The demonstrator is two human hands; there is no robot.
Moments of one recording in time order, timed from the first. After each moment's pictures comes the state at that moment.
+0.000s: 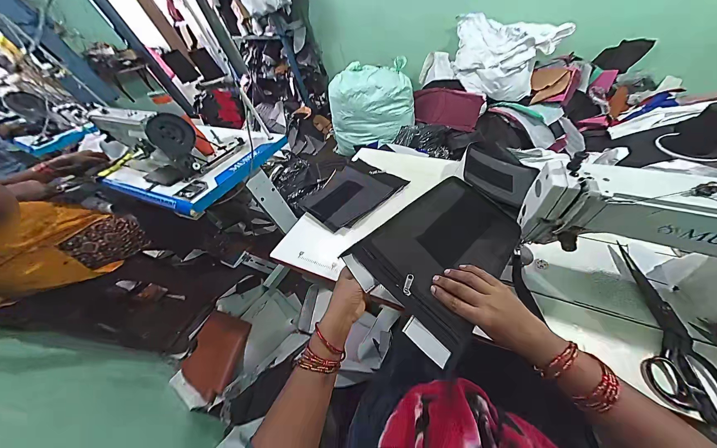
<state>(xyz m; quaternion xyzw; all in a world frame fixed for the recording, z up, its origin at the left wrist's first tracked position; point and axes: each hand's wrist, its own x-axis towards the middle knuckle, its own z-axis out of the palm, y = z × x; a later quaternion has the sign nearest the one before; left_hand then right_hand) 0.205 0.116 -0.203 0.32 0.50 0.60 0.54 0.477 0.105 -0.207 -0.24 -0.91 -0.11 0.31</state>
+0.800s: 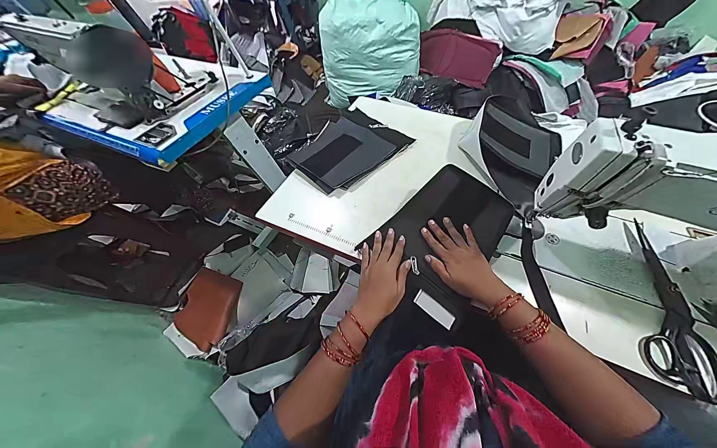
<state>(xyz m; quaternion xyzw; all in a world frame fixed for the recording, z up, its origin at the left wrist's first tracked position) 0.228 0.104 -0.275 0.77 0.60 0.19 0.14 0.438 0.147 -0.273 -0.50 -0.86 0.09 0.07</state>
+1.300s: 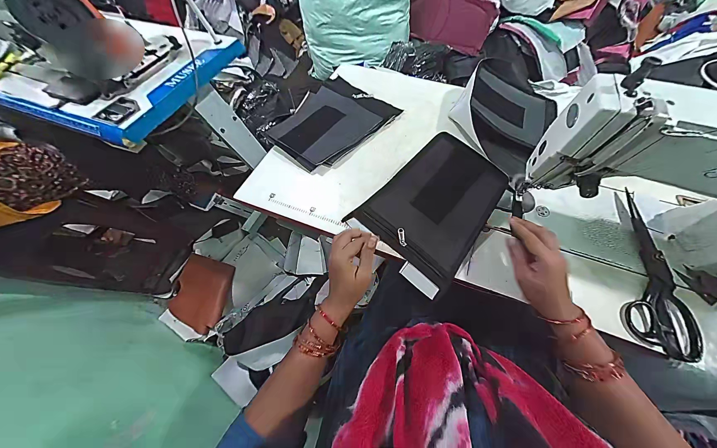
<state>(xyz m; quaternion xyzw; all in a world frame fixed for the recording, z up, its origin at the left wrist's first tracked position) 0.202 0.086 -0.282 0.68 0.52 0.49 0.16 0.543 0.081 -0.261 -0.55 -0.73 0.04 0.40</state>
